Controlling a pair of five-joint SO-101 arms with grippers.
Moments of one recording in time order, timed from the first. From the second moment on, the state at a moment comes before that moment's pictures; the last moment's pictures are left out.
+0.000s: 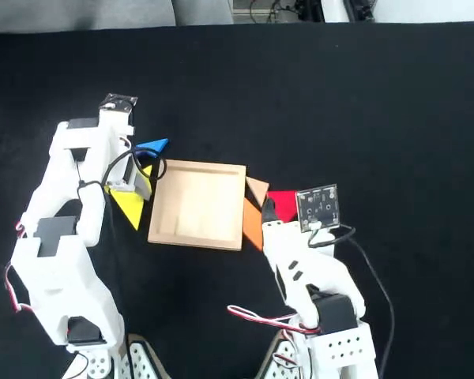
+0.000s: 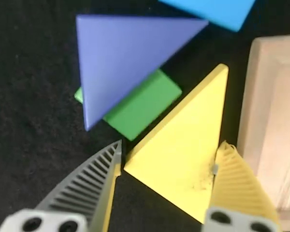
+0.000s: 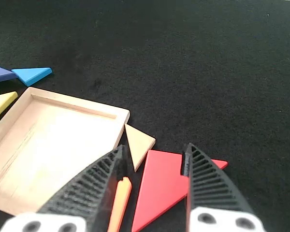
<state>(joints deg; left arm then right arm) -10.2 21.8 6.9 67.9 -15.3 -11.9 -103.6 96.7 45.8 -1.5</state>
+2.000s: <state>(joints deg) 15.5 21.7 -5.4 82.2 -72.2 6.5 -103.6 96.7 40.0 -11.2</state>
